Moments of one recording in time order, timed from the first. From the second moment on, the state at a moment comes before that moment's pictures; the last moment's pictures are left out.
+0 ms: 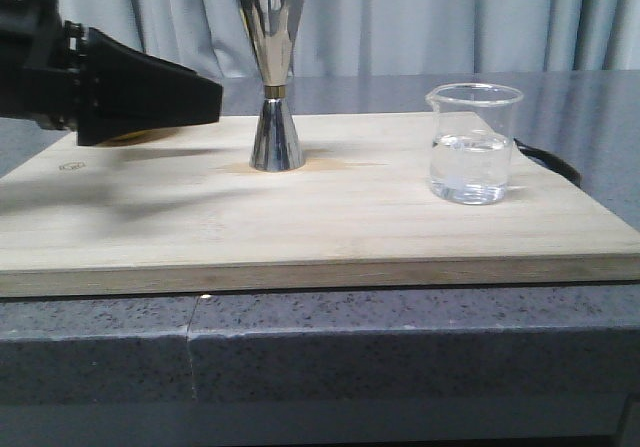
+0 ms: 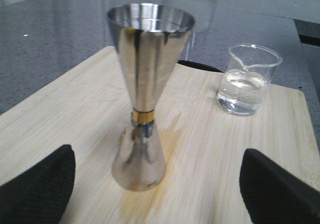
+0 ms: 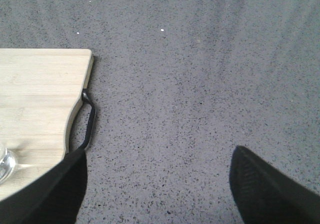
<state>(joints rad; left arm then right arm) -0.15 1.68 -0.80 -1.77 1.16 2.31 0.03 0.61 -0.69 -0.05 0.62 0.02</state>
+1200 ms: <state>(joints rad) -0.29 1.83 -1.10 -1.77 1.16 2.18 0.03 0.61 -0.69 -0.05 0.62 0.02</state>
